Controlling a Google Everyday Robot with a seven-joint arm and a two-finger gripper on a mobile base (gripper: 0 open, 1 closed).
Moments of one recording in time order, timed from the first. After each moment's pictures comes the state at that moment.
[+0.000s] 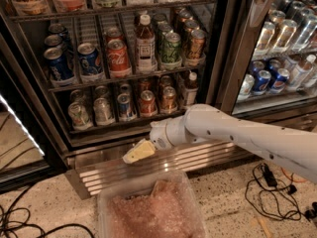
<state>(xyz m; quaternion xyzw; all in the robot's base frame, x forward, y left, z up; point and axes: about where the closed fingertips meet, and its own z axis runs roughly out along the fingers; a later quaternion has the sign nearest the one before) 0.572 0.055 0.652 -0.44 0.78 0.28 0.34</state>
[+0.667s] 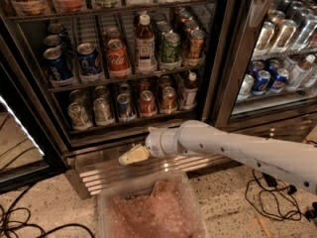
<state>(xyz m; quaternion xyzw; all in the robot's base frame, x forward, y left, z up) 0.592 0.070 0.609 -0.40 0.78 0.28 0.38</state>
